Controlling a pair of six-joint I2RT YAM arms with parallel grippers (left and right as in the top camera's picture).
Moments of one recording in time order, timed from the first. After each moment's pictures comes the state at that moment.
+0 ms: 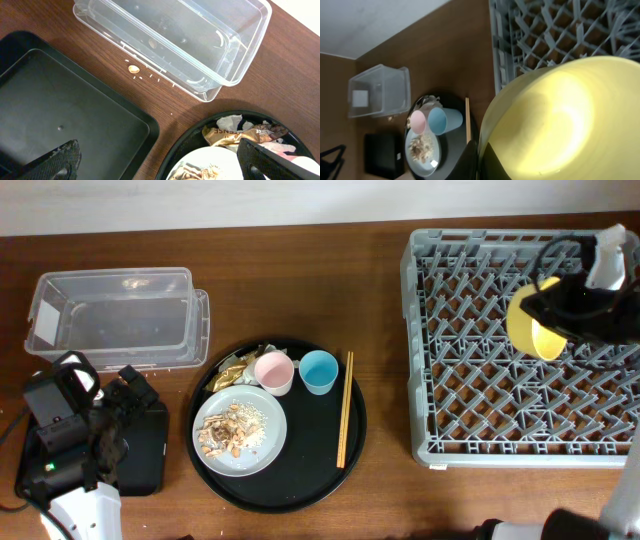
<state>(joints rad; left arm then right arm) 0.39 1.02 0.93 -0.76 0.05 -0.28 -0.40 1.55 1.86 -1.44 -0.65 0.02</state>
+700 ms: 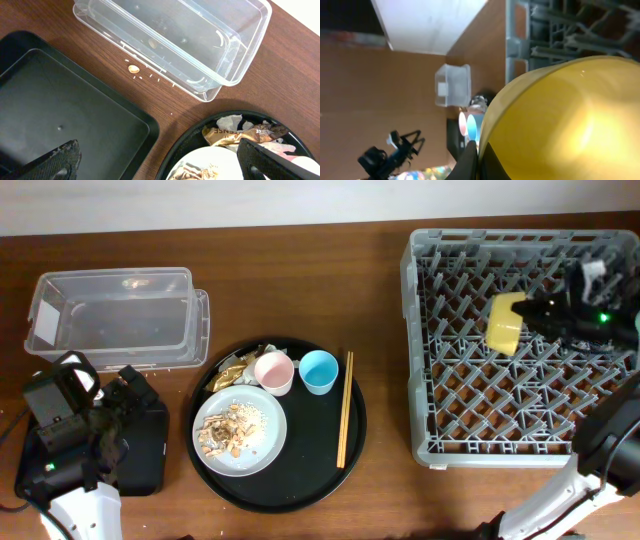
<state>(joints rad) 0.39 1.02 0.93 -0.76 0.05 -0.28 -0.61 2.06 1.75 -1.44 -1.22 -0.39</state>
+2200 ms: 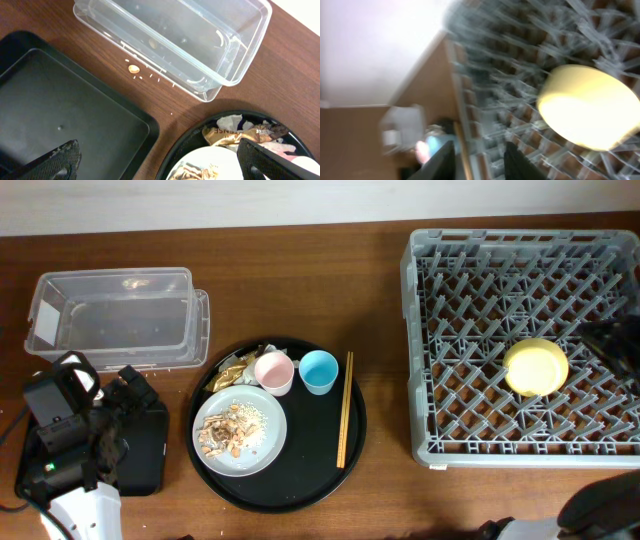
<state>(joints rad) 0.39 1.02 0.93 -0.76 0.05 -0.28 -0.79 1.63 1.60 -1.29 -0.82 -0.06</state>
